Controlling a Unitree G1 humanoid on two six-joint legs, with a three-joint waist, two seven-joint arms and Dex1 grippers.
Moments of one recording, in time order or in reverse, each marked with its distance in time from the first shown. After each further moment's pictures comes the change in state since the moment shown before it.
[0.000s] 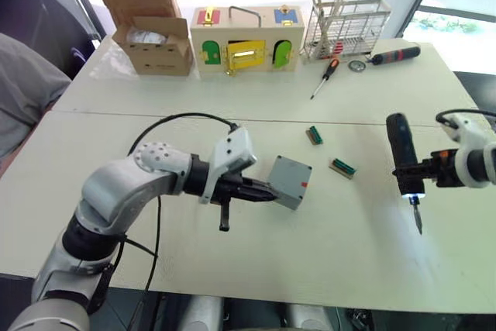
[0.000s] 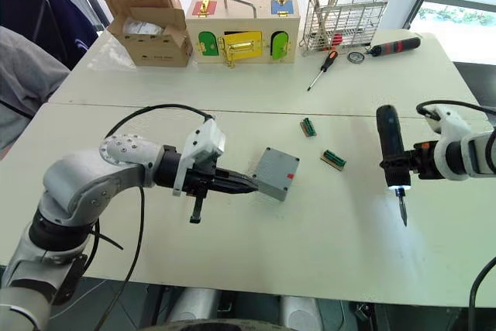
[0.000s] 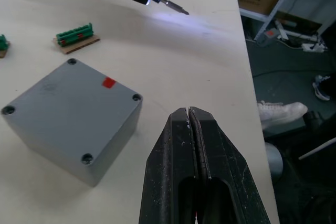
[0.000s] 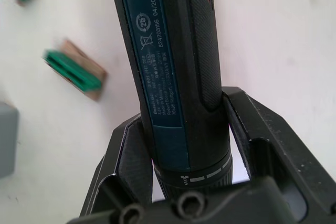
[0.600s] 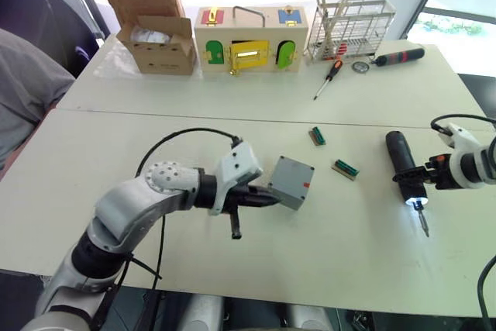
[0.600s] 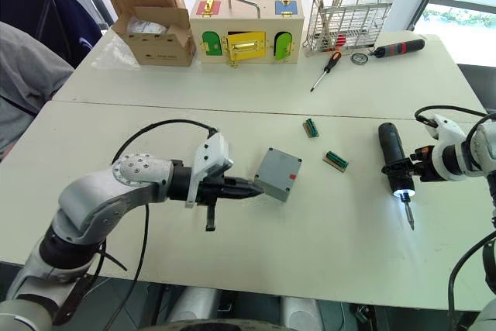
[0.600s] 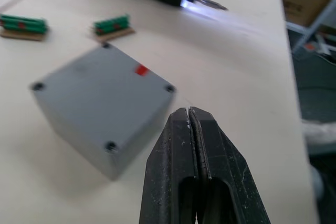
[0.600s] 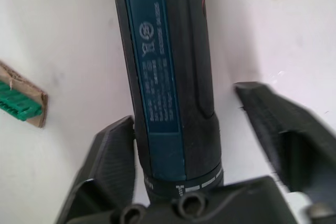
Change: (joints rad) left arm 0.069 -0.109 -0.018 0.062 0.103 -0.137 0.218; right arm -0.137 0.085 0.142 0.224 -0.308 -0.116 0.181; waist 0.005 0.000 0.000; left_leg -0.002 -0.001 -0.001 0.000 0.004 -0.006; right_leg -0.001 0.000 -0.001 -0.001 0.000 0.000
